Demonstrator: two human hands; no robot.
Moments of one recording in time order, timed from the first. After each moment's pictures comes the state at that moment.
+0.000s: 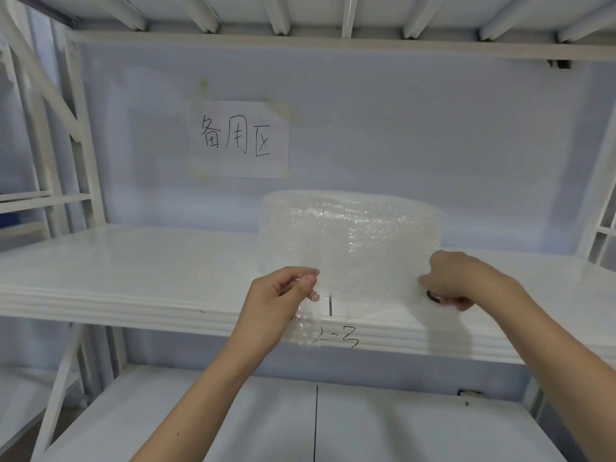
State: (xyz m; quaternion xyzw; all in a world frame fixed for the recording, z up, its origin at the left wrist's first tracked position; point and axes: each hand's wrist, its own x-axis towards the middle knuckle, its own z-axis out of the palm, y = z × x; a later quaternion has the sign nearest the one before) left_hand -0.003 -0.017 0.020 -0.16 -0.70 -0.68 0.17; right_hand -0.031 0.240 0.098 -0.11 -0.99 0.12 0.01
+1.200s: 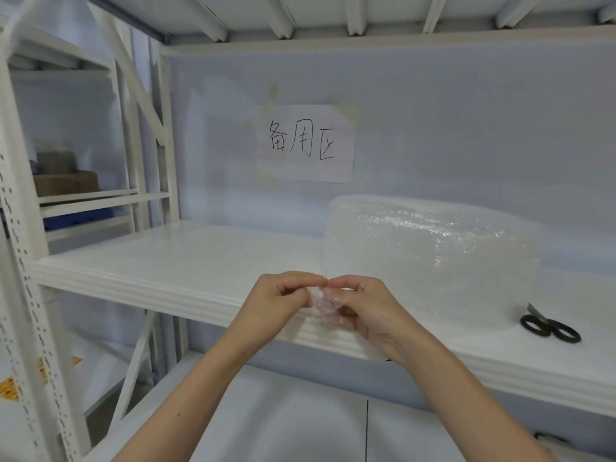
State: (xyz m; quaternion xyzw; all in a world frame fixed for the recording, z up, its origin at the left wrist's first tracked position) left_hand -0.024 -0.115 0.016 -0.13 -0.75 -0.63 0.18; right_hand -0.044 0.049 0.035 0.15 -0.66 0.73 -0.10
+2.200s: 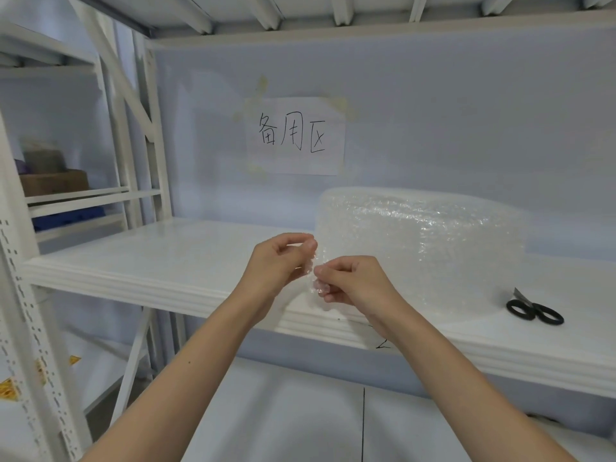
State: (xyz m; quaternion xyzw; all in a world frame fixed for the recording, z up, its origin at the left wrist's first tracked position) left_hand -0.044 -0.103 0.045 -0.09 -0.67 -0.72 0.15; right_hand -0.053 0.055 0.040 0.19 -0.72 0.67 -0.01
